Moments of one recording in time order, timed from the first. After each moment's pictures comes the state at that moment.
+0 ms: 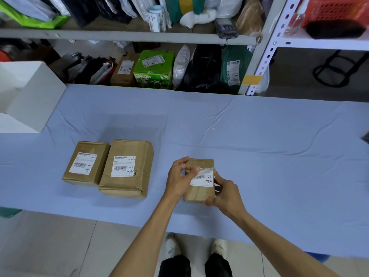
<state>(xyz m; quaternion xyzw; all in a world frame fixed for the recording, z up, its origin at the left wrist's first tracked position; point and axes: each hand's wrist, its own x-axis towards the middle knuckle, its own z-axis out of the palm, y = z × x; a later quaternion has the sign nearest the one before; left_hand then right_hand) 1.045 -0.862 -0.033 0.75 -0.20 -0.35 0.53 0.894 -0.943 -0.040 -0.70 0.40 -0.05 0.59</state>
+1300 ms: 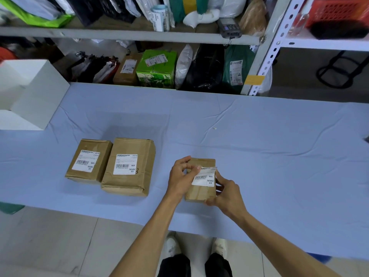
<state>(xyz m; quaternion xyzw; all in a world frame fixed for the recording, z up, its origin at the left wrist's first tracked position) 1.044 -0.863 -0.039 0.73 -0.16 -0.36 0.55 0.893 -0.940 -0.041 -0.70 0.39 -0.06 0.60</state>
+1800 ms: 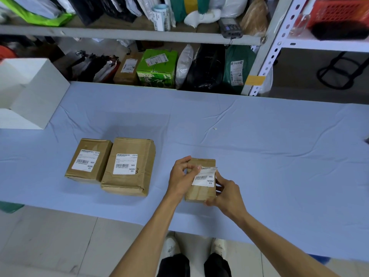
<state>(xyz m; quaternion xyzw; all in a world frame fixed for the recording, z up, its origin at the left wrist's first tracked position) 1.043 -0.864 -0.036 0.74 -0.16 -0.37 0.54 0.894 -0.940 -0.038 -0.69 0.40 -0.06 0.60</state>
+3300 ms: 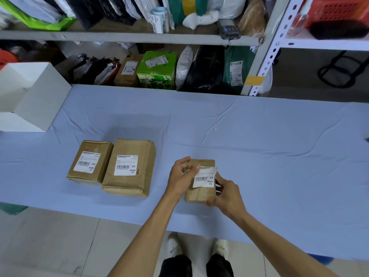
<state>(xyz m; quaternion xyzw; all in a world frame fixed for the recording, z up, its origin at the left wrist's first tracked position) 1.044 -0.864 -0.026 0.73 -0.15 -0.38 0.55 0.896 -0.940 -0.034 -0.69 0.41 -0.05 0.59</state>
